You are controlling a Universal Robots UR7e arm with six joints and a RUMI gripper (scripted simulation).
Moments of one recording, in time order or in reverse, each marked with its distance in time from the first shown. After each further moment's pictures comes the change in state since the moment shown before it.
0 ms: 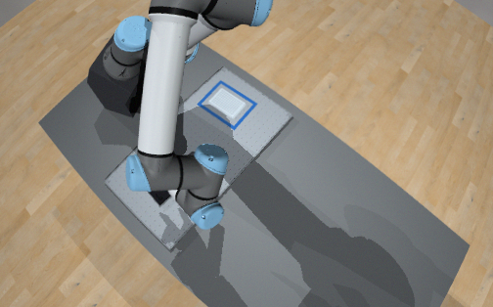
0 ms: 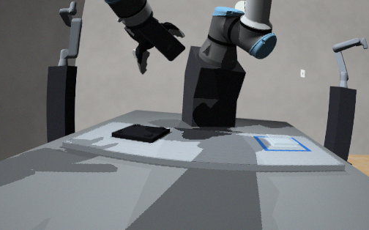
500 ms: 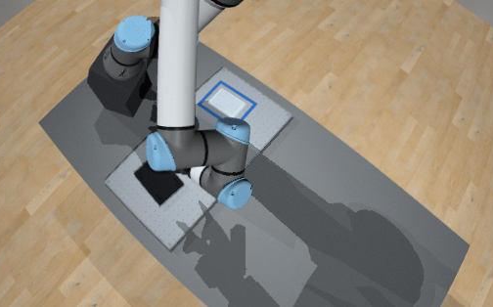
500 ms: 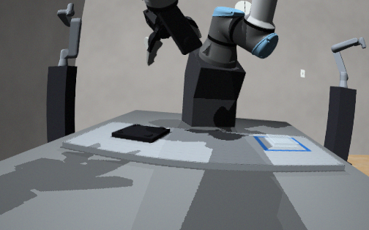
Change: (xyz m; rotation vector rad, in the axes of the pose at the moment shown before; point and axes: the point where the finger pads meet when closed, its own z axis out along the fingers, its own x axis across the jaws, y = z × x) arm -0.022 -0.036 -0.034 0.015 0.156 0.189
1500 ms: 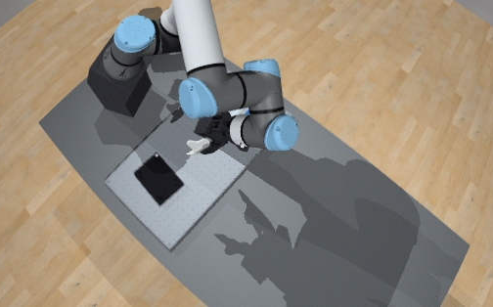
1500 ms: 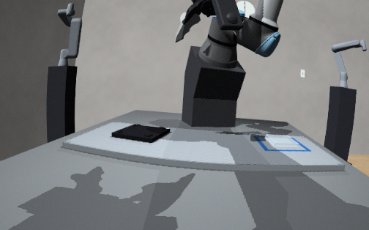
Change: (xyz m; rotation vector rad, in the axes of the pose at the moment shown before) arm -0.066 -0.057 -0.064 0.144 0.249 0.309
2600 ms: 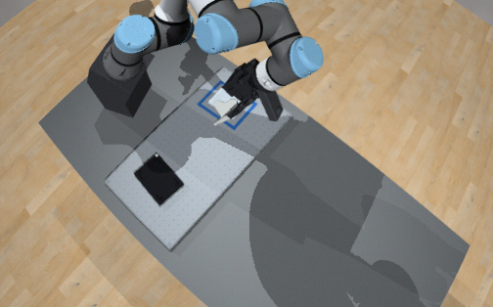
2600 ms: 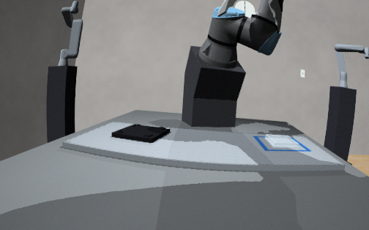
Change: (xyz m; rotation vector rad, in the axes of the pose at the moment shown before) arm -0.092 -0.021 -0.070 0.261 0.125 0.276
